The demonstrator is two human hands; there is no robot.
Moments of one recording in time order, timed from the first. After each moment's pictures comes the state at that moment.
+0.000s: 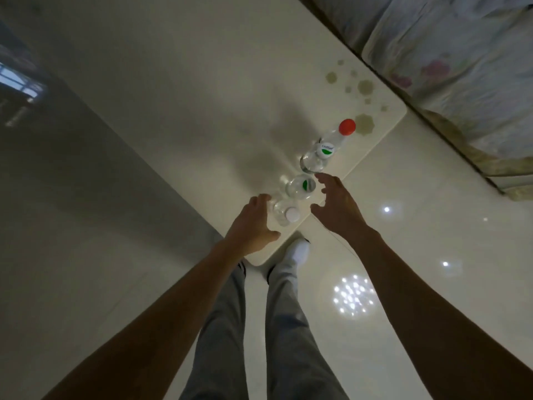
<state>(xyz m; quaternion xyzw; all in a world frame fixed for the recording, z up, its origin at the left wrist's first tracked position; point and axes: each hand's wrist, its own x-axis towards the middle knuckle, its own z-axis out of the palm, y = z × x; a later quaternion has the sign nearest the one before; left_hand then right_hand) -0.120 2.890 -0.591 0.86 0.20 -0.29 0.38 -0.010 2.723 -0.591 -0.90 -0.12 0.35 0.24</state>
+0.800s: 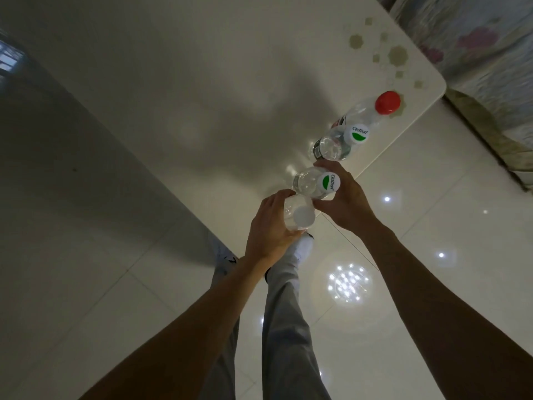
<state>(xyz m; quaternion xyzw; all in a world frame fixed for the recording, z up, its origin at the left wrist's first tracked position) -0.123 2.852 -0.695 0.86 0.23 -0.07 0.45 0.000 2.724 -0.694 -0.88 -0.15 0.31 0.33</state>
